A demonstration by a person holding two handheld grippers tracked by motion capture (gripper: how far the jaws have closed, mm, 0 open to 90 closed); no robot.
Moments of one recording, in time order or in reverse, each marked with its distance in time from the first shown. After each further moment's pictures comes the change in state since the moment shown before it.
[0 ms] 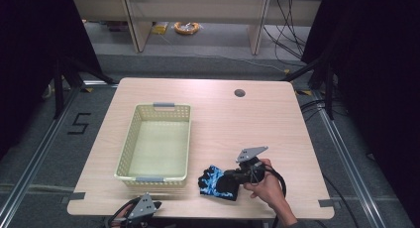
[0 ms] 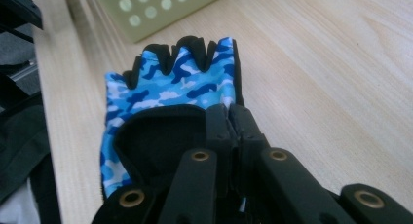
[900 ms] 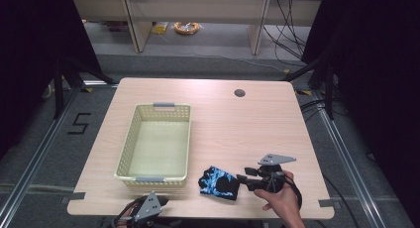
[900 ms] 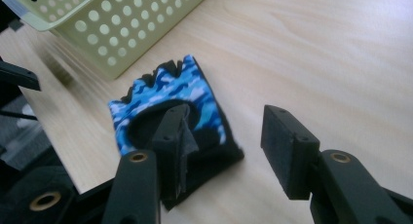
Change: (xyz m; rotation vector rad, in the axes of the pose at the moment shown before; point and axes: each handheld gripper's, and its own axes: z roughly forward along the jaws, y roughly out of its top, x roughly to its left) left arm -0.007 0.016 0.011 -0.050 0.025 0.100; right arm 0.018 -0.030 -0.048 -0.160 -0.135 0.284
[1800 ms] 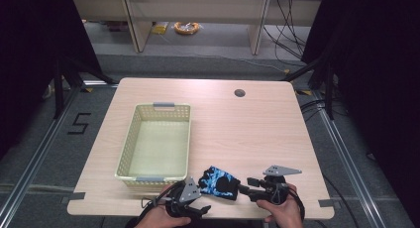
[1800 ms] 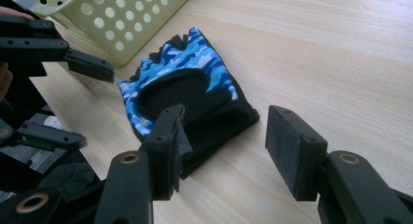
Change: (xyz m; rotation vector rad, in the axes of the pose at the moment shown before) left arm -0.015 0.059 0.070 0.056 -0.006 0.128; right arm 0.000 -0.031 -0.001 -0.028 0.035 0.088
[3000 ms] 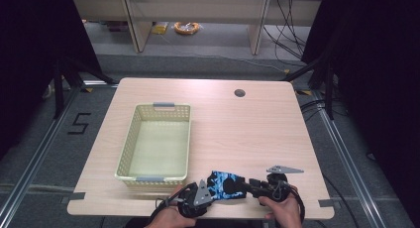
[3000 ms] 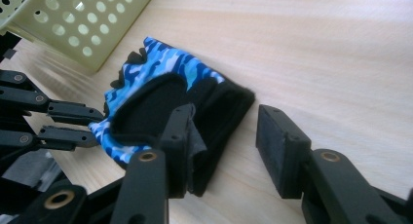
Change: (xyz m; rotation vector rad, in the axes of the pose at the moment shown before) left arm -0.011 0.007 0.021 0.050 0.020 0.075; right arm -0.018 -0.008 0.008 0.017 -0.039 0.133
